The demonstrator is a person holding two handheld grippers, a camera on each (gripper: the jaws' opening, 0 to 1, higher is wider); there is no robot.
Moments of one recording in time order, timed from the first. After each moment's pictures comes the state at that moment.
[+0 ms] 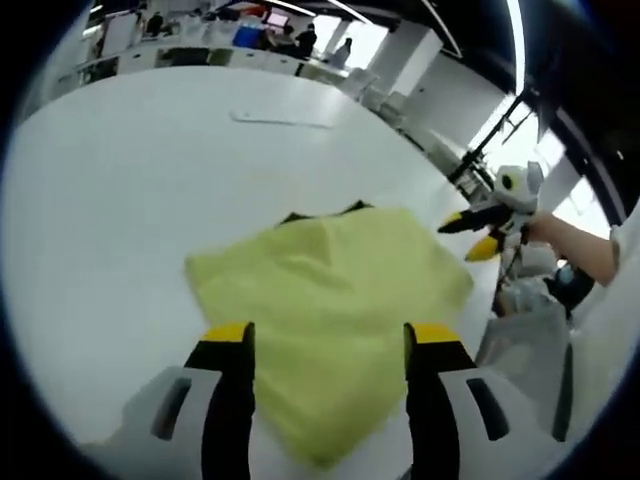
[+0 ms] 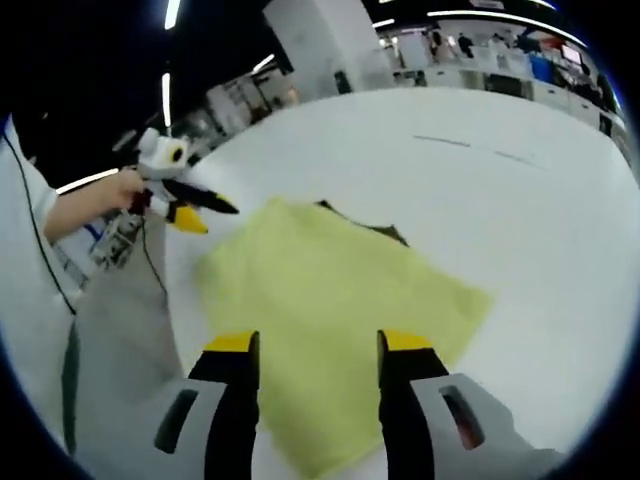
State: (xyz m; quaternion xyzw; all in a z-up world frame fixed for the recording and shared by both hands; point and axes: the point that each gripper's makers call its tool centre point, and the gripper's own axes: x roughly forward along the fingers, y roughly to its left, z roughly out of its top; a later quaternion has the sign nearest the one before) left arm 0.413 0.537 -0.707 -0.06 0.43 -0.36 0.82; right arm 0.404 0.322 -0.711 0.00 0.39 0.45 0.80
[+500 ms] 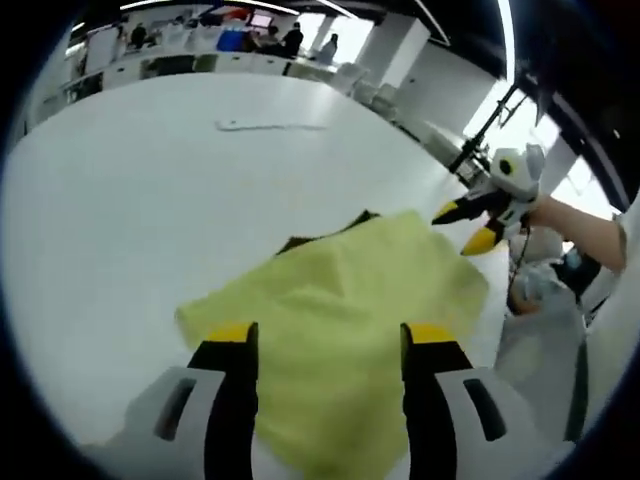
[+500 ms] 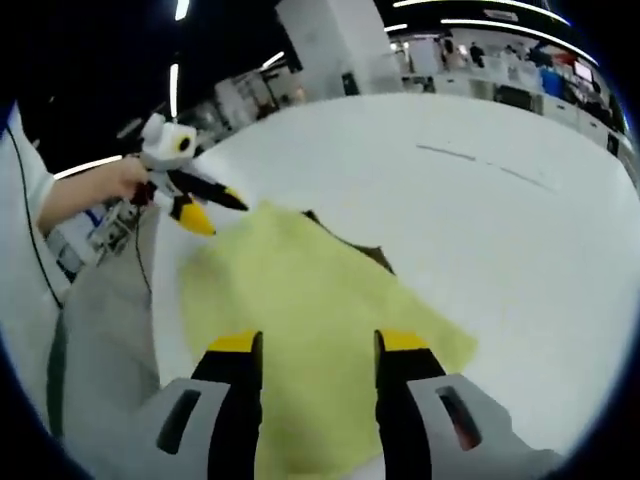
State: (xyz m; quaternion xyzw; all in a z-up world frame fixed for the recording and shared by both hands) left arm 0.444 0.515 -0.719 -0.01 0.43 -0.39 0.82; right arm 0.438 0.329 -0.718 -0.04 0.38 0.46 0.80
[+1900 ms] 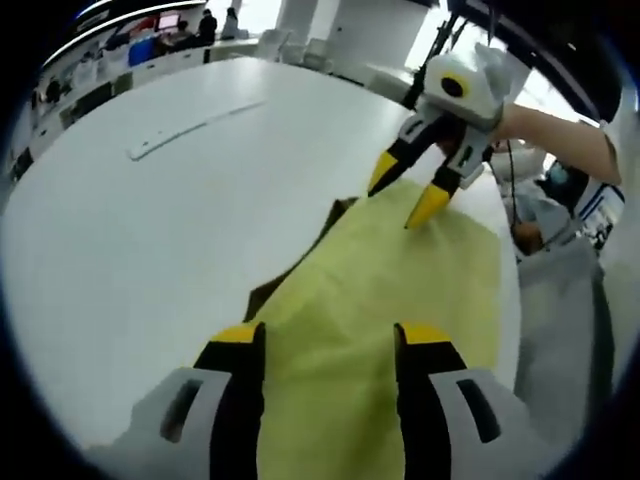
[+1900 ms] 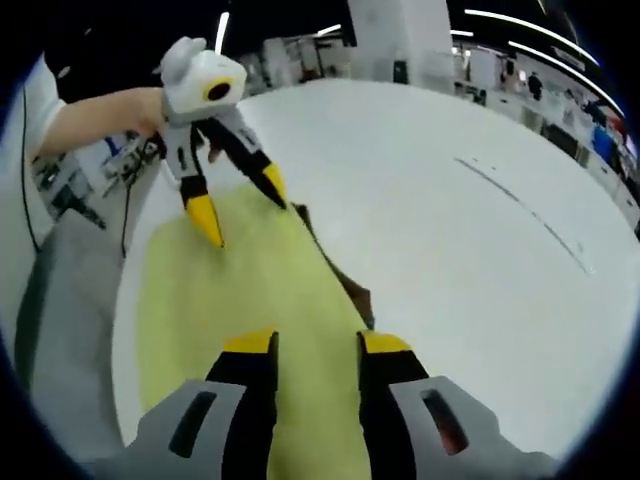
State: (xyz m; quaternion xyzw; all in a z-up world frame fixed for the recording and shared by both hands) left arm 0.475 0.467 -0.742 0.12 0.43 -0.49 0.75; right arm 0.485 0.360 -0.742 -0.16 0.36 0.53 0.75
